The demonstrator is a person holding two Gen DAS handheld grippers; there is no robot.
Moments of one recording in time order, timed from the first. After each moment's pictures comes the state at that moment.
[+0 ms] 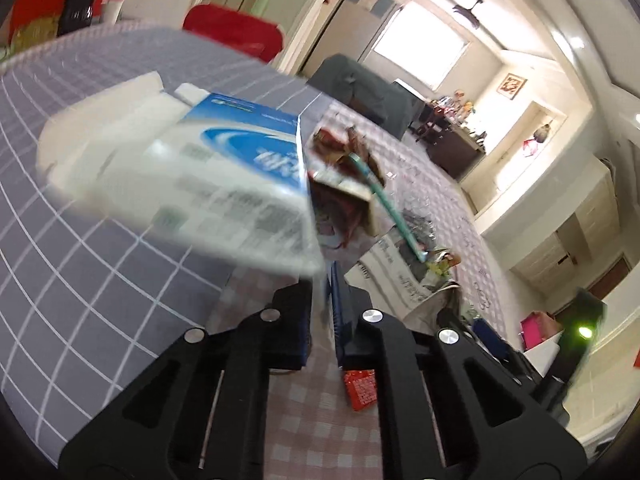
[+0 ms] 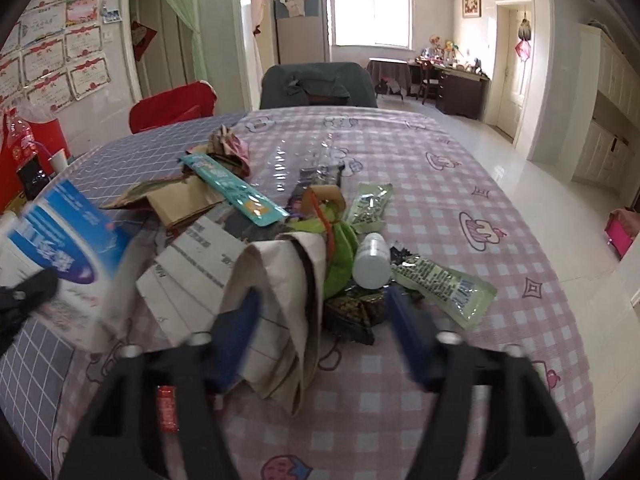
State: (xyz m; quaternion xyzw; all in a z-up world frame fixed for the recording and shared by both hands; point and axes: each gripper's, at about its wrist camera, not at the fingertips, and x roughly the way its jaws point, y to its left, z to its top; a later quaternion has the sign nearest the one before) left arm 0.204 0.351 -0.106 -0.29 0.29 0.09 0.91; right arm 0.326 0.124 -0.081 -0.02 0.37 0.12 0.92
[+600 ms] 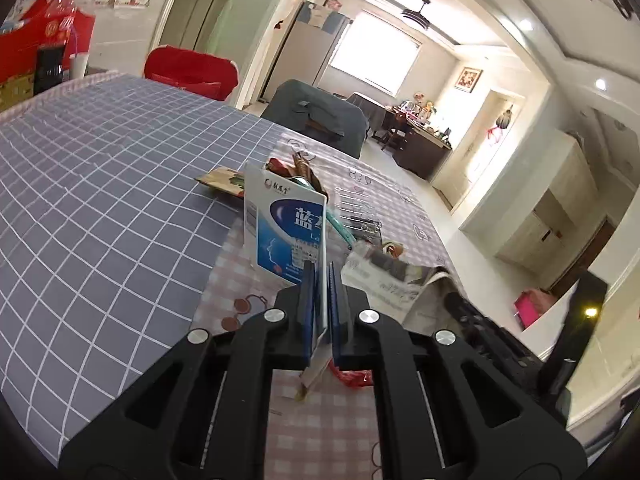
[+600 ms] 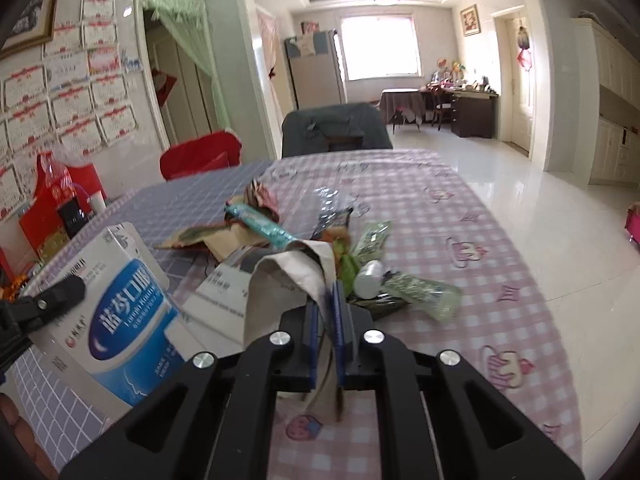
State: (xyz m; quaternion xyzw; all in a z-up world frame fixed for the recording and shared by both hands) left arm 0.154 0.323 -0.063 -0.23 0.26 0.05 0.94; right arm 0.268 0.083 -0.032 0.04 0.29 0.16 0.94
